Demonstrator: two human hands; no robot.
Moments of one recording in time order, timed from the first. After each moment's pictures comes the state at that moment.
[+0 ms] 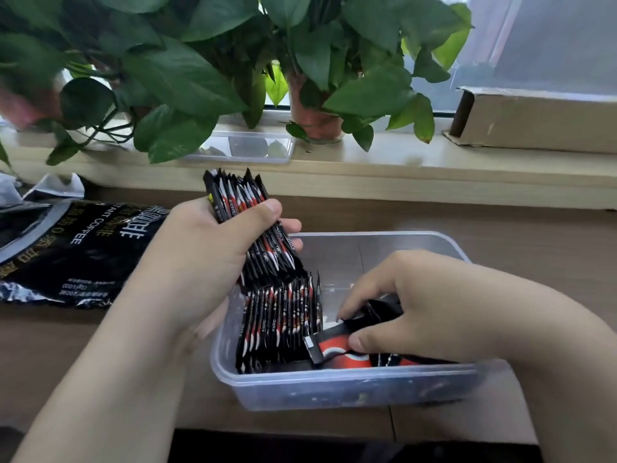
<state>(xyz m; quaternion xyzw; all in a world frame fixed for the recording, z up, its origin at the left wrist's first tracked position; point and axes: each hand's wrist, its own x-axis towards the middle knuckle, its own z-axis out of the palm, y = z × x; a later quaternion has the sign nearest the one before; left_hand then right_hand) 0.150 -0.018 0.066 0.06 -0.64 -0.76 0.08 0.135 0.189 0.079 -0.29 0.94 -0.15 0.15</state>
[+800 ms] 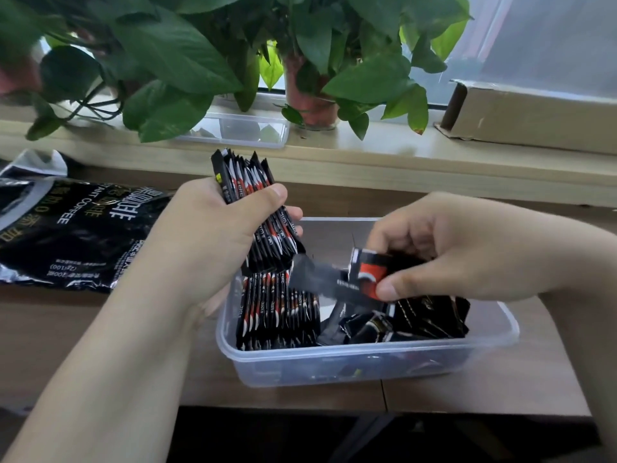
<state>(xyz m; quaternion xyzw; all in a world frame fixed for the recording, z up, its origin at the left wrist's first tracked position) 0.146 -0.024 0.061 0.05 -0.67 -0.74 0.08 0.120 0.208 0.107 -0.33 0.87 -0.31 0.22</state>
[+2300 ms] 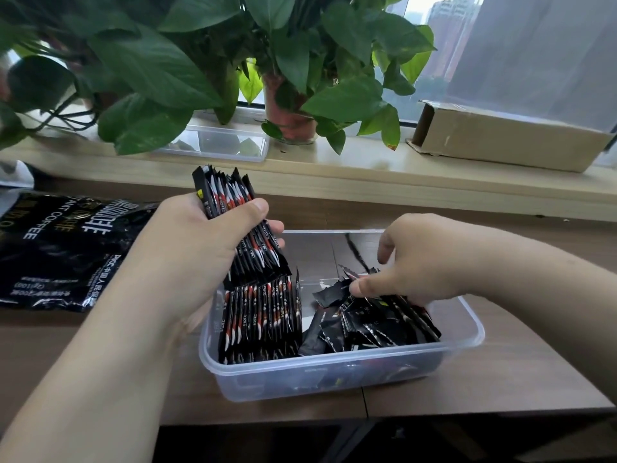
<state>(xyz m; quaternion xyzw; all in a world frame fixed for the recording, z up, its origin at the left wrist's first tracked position) 0.147 -0.020 0.065 0.05 -0.65 -0.75 0.08 0.116 0.191 0.103 -0.05 0.99 -0.01 0.14</state>
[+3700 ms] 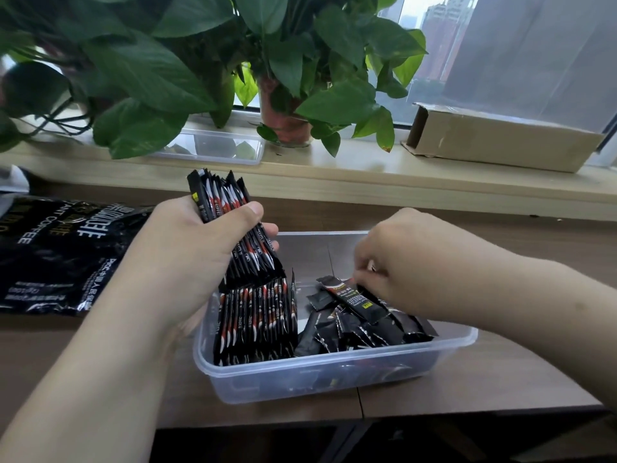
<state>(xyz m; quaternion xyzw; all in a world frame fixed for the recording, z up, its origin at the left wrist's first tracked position) 0.147 -0.020 0.062 0.04 -0.66 -0.75 0.08 0.127 0.196 0.093 -0.27 0.96 0.07 -0.04</state>
